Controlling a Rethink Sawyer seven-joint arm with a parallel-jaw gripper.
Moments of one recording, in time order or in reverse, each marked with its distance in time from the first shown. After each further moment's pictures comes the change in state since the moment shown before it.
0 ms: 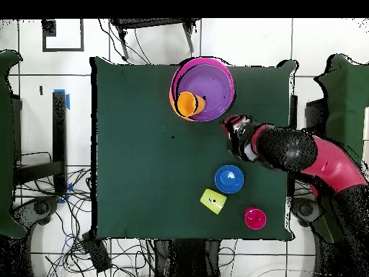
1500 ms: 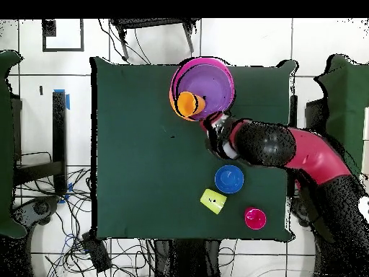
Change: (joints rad) arm 0.061 -0.046 0.055 0.021 0.022 0.000 0.000
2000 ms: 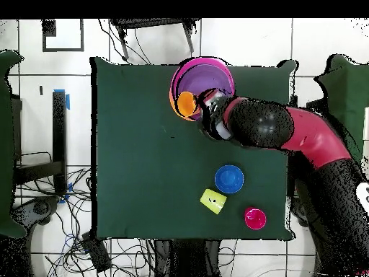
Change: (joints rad) arm 0.066 -0.025 0.000 -0.100 0.056 0.018 0.000
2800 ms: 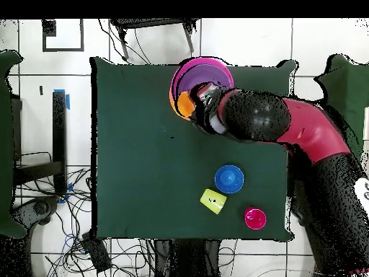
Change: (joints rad) arm 0.039 -0.022 -0.006 -0.026 0.028 0.029 0.000
